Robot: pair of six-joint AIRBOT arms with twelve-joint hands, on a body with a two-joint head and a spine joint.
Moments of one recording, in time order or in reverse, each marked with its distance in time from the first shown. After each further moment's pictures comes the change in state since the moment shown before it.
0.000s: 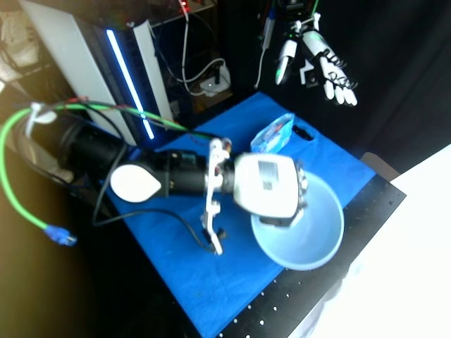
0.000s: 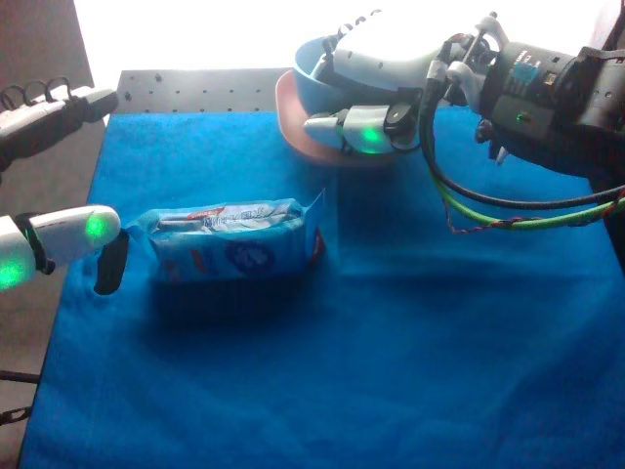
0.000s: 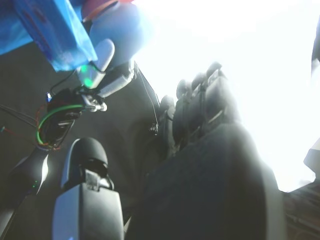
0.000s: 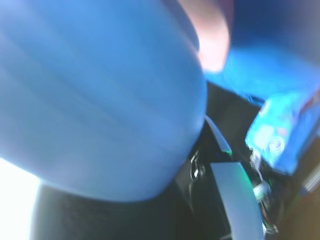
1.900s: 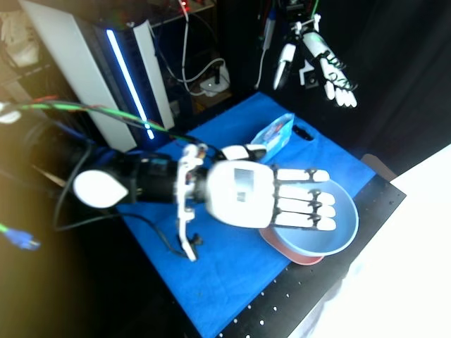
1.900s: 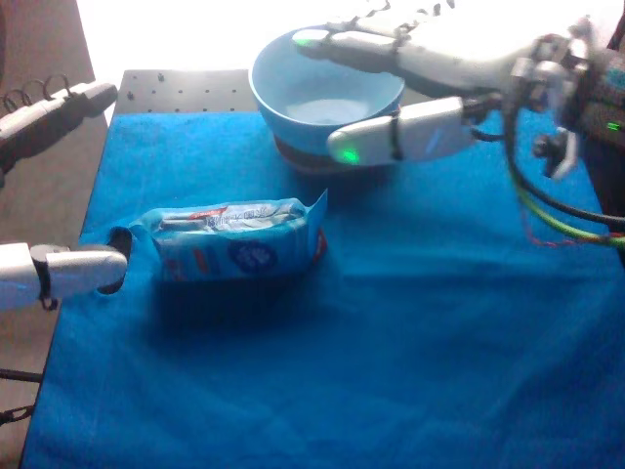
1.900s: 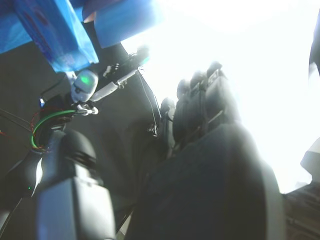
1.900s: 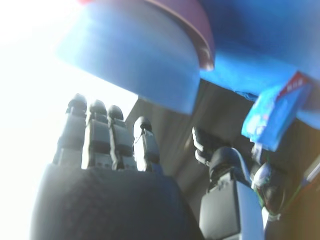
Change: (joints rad) left arm -0.002 -0.005 0.000 -0.007 0.003 -0.008; right arm -0.071 0.211 -0.189 0.122 0.111 0.000
